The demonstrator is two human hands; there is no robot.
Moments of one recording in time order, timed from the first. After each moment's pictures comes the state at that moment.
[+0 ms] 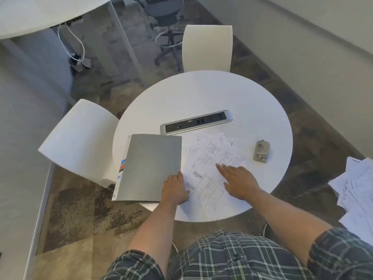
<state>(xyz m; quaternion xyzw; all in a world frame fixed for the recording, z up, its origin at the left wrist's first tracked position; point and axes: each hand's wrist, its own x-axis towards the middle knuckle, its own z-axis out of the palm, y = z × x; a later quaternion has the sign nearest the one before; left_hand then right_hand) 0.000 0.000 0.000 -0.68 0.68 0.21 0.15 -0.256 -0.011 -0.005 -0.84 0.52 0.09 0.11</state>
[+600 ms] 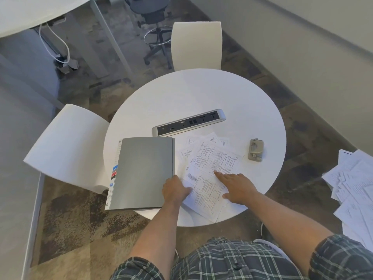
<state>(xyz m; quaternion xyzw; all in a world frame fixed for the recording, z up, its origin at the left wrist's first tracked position) -0.022 -0.021 -0.011 -0.79 0.54 0.30 0.06 -0.266 -0.010 -0.020 -0.80 0.55 0.14 0.21</state>
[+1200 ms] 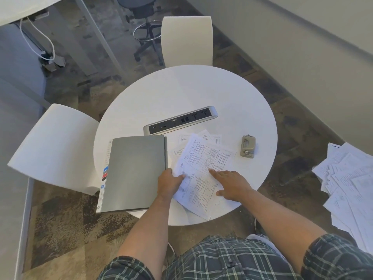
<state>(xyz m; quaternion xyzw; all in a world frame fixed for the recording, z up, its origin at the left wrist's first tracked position) -0.022 -0.038 -0.013 -0.77 0.48 0.39 -0.13 -0.271 -0.008 -0.020 -0.78 0.57 0.10 0.24</state>
